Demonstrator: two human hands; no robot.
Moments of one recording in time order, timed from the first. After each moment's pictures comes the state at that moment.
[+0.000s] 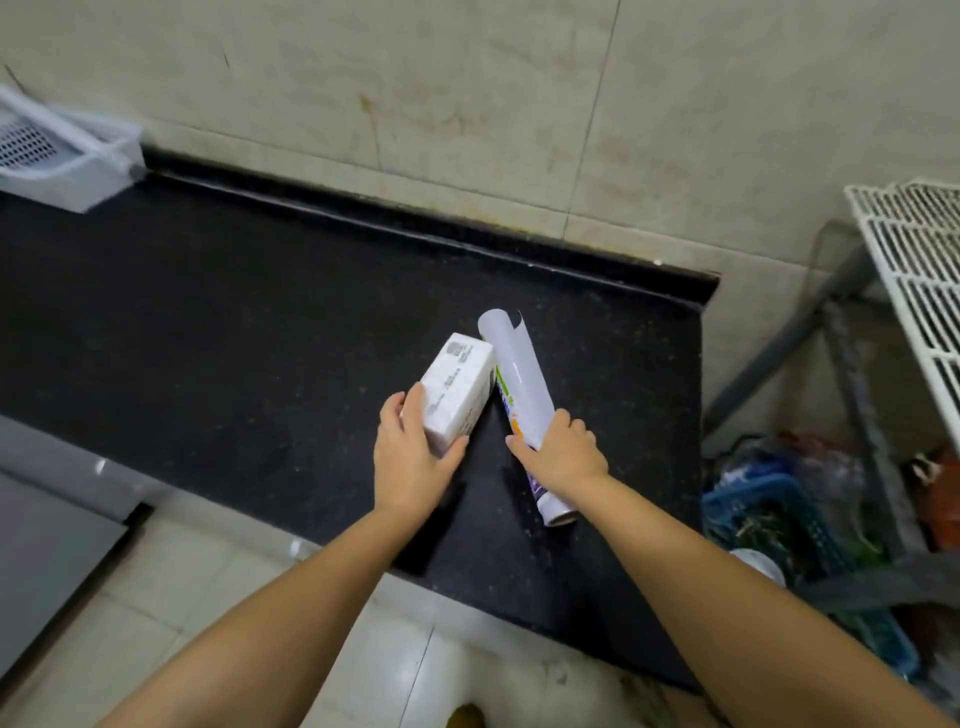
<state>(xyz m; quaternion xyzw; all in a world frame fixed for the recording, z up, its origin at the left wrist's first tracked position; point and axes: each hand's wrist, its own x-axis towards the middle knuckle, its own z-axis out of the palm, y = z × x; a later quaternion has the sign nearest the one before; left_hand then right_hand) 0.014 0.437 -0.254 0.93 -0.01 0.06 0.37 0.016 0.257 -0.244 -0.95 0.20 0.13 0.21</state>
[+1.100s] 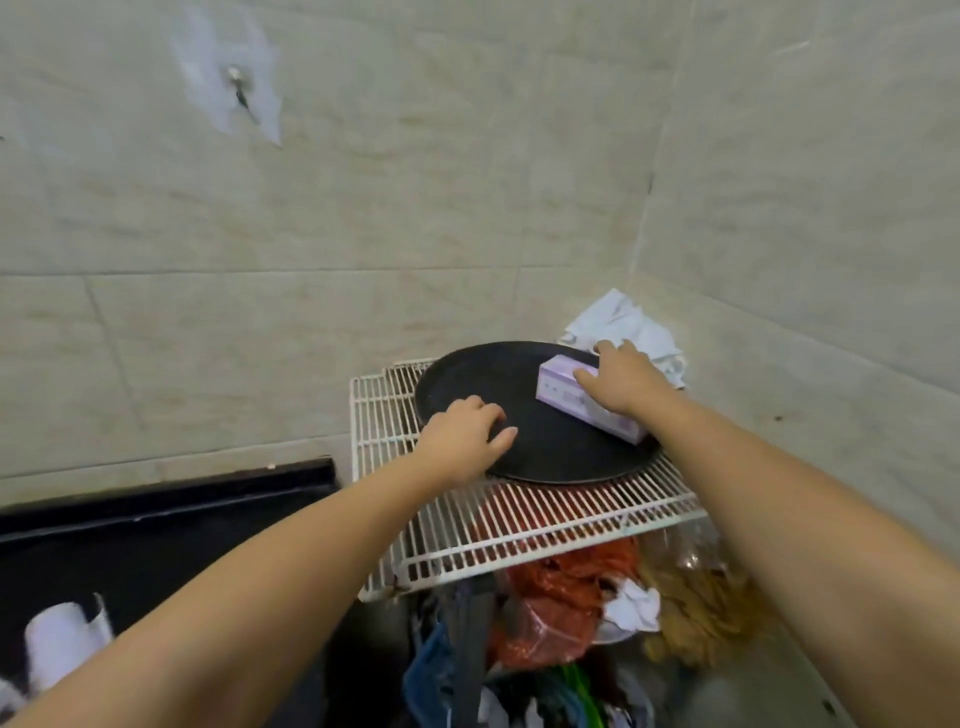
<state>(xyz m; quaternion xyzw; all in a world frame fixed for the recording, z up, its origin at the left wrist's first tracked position) -0.024 -0.041 -0.026 0.84 -0.51 0.03 0.18 -0.141 -0.218 0.030 -0.90 0.41 -0.13 0.06</state>
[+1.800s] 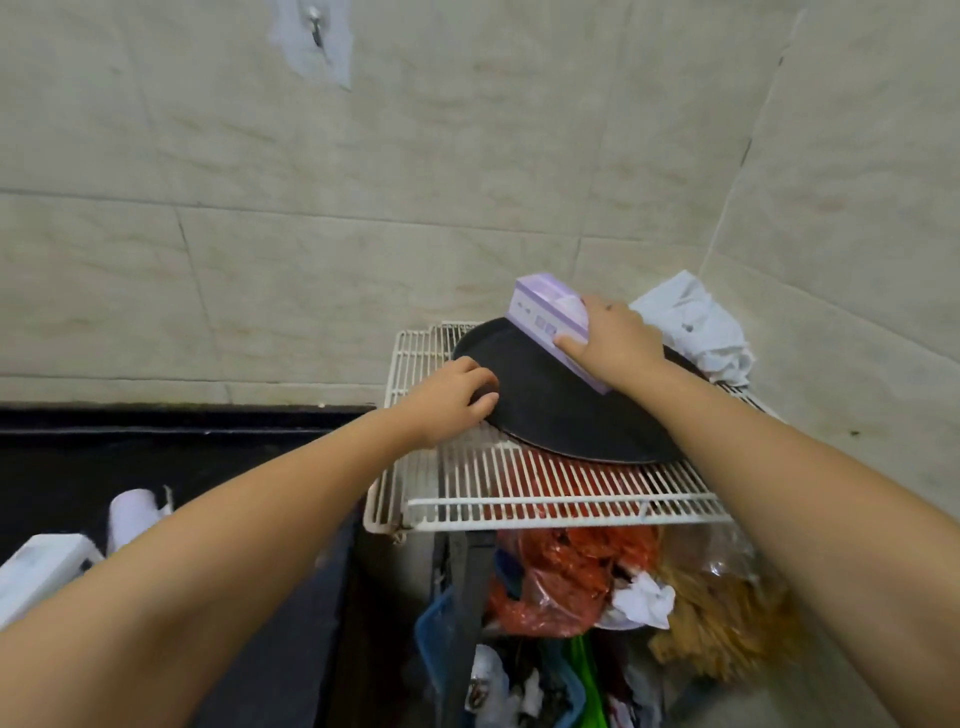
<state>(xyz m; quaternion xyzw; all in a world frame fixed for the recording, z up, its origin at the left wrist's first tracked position) -0.005 -0.005 -0.035 0.85 -0.49 0.02 0.21 -0.106 -0.189 0.029 -0.94 0.26 -0.20 0.02</state>
